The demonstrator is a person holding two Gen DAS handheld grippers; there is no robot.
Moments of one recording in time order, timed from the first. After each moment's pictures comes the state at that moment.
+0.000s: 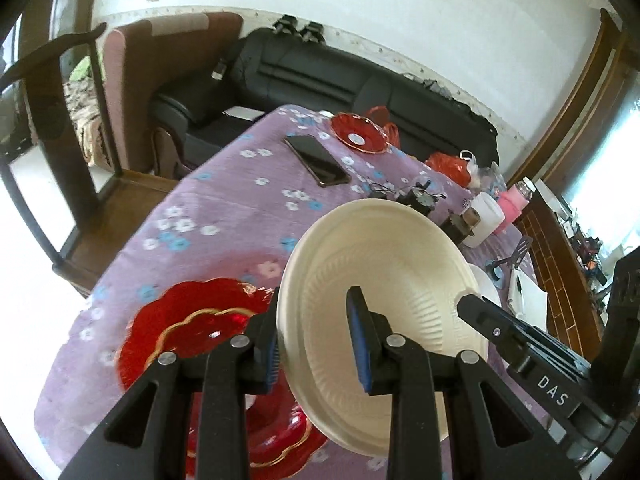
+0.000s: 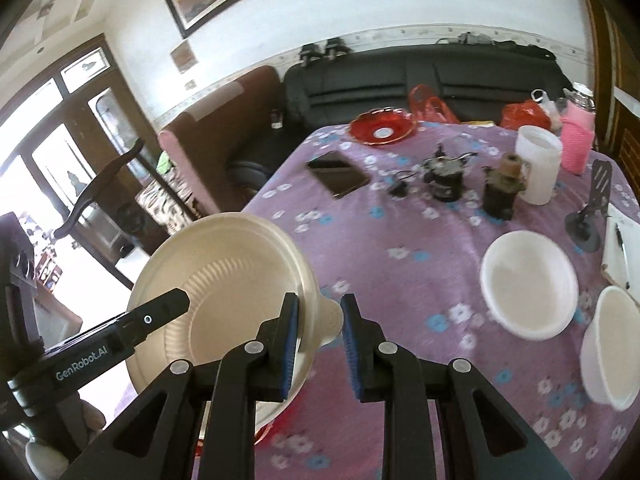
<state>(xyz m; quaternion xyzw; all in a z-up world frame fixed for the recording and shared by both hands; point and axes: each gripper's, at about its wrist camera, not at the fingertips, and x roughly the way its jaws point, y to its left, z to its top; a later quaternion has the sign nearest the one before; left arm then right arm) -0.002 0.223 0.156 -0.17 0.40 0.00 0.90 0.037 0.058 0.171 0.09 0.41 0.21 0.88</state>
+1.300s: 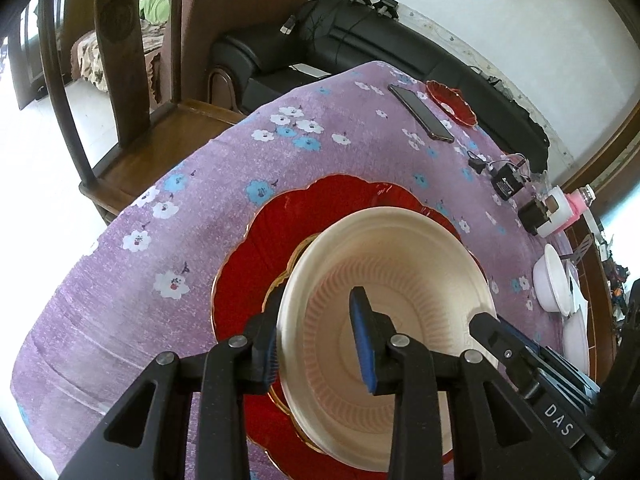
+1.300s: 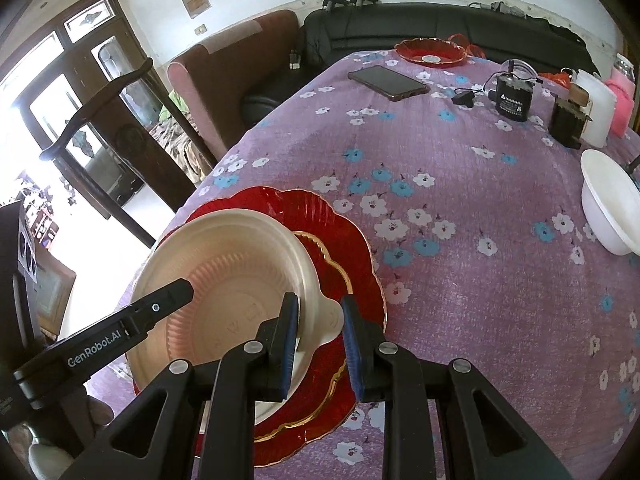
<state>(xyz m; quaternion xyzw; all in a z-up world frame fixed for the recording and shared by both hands) -0.038 0.312 0.037 -0.23 0.45 0.07 0.86 0.017 0.152 0.066 0.05 0.47 0.22 0.85</state>
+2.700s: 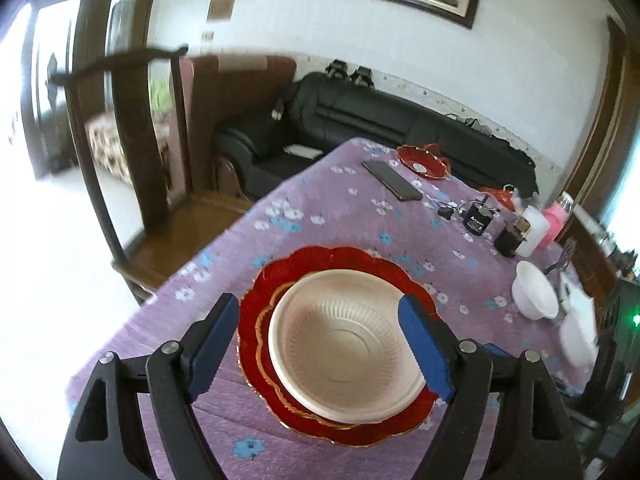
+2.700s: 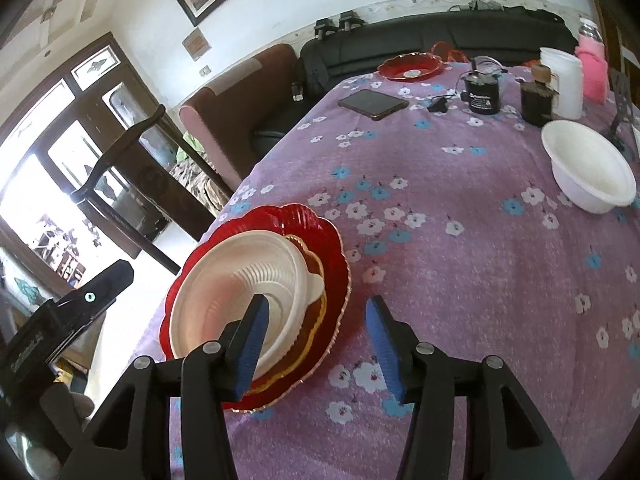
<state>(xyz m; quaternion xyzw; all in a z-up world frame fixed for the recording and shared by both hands) -0.103 0.267 0.115 -0.13 0.32 0.10 0.93 -0.023 0.091 0.082 0.13 0.43 0.24 0.86</state>
